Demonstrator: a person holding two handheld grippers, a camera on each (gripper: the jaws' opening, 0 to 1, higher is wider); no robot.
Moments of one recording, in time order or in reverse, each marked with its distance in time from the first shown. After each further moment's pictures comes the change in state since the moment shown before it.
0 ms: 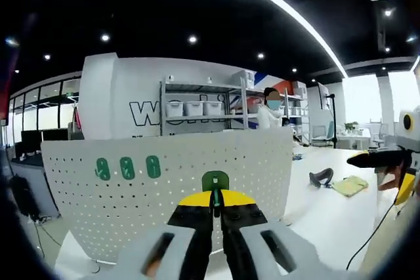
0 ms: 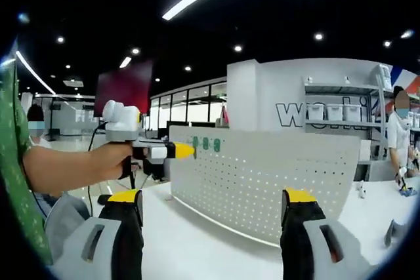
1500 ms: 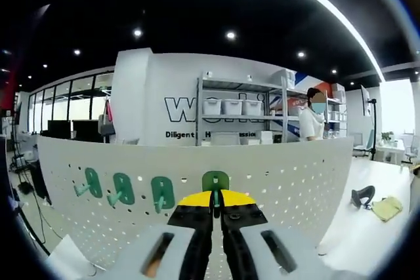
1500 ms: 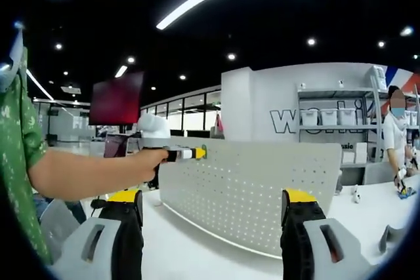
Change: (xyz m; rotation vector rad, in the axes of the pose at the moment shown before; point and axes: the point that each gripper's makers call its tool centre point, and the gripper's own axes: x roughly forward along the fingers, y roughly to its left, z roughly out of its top) left arm 0.109 0.048 0.001 -0.039 0.013 0.254; right arm -0.012 -0.059 0.006 0.017 -0.049 -0.019
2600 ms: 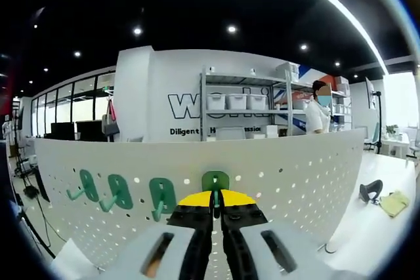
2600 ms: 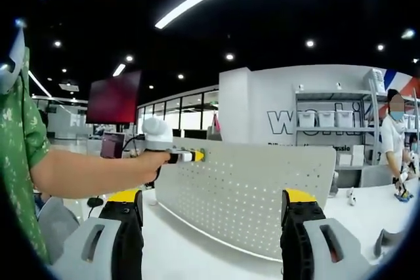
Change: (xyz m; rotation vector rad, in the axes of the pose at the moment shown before) left arm 0.013 0.003 -0.005 0.032 0.026 0.031; right arm -0.001 -0.007 0.007 -0.021 0.003 -0.012
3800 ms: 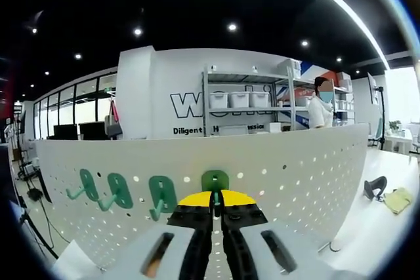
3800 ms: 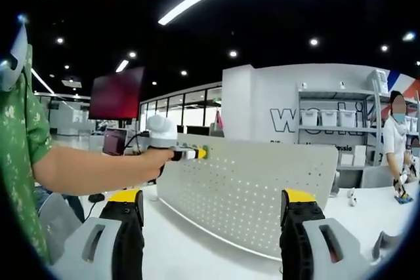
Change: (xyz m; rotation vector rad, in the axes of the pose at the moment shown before) left arm 0.007 0.004 -0.003 0.015 0.004 0.024; right arm -0.001 0.000 -0.005 -0.010 0.024 0.018
